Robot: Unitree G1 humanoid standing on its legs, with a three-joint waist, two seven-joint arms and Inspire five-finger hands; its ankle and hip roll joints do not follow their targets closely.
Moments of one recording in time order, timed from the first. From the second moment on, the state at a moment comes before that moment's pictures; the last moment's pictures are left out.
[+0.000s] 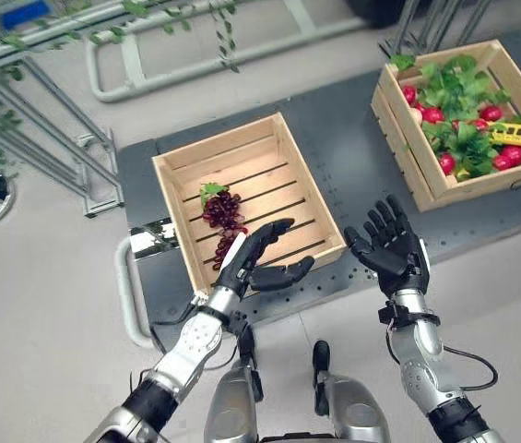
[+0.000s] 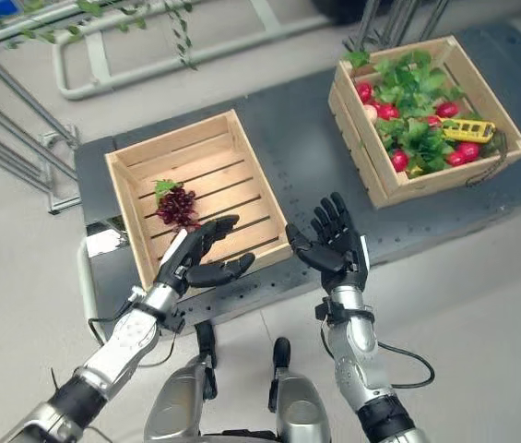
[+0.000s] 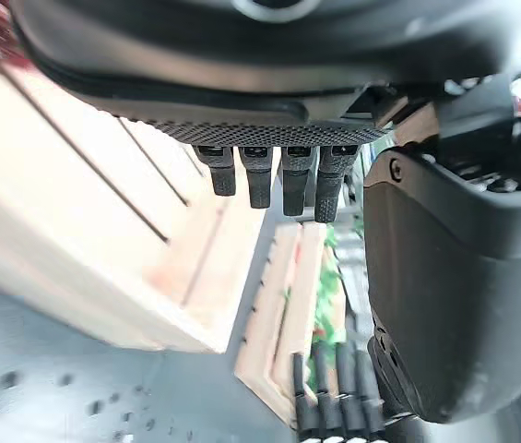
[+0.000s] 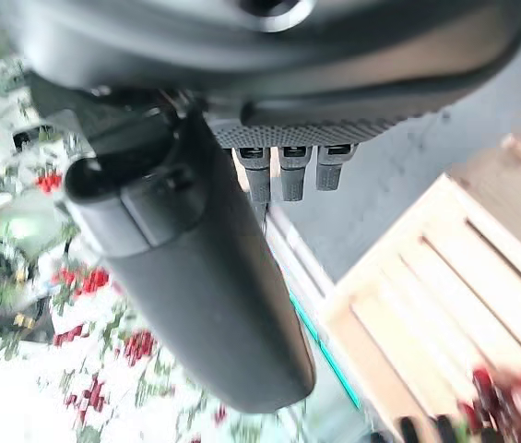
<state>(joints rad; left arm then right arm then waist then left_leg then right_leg) -0.24 0.43 -0.48 0.21 -0.25 -0.33 0.13 -0.08 -0.34 0.28 0.18 0.79 -0.44 -0.14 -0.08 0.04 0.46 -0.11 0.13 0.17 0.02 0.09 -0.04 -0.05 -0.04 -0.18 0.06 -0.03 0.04</state>
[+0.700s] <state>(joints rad) -0.37 0.43 -0.32 0.16 -0.20 -0.15 0.54 -0.13 -0.30 0.27 0.19 0.74 -0.42 -0.23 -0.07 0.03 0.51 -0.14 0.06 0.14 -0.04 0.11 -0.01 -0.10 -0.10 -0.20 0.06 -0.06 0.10</state>
